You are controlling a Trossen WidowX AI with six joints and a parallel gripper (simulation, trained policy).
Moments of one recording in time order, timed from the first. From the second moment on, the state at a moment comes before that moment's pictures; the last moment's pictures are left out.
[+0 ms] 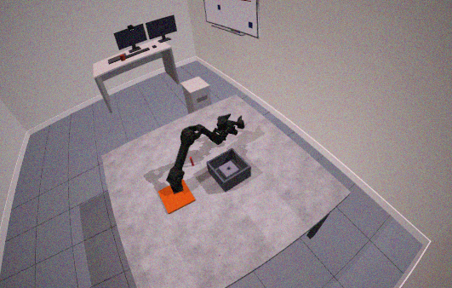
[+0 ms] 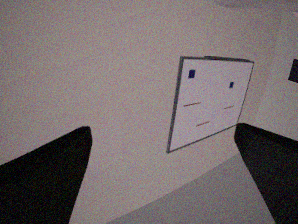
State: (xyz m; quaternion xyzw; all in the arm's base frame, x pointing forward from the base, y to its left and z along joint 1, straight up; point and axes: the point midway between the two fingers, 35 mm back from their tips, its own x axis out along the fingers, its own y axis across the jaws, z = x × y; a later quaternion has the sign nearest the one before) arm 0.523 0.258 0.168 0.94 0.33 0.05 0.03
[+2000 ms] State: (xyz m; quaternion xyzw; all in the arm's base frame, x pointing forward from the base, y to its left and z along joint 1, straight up) arm 0.196 0.196 0.175 0.38 0.63 -0.27 0.62
